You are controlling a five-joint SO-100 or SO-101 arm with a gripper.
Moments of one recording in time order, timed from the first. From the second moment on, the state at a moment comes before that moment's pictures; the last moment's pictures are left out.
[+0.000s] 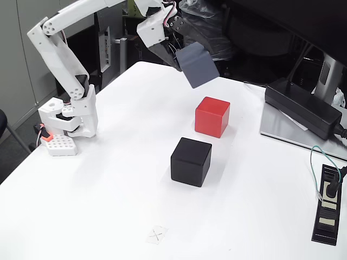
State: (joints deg) arm -27.8 119.8 100.3 79.0 -5.5
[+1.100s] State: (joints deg) arm -27.8 95.6 88.9 78.0 -5.3
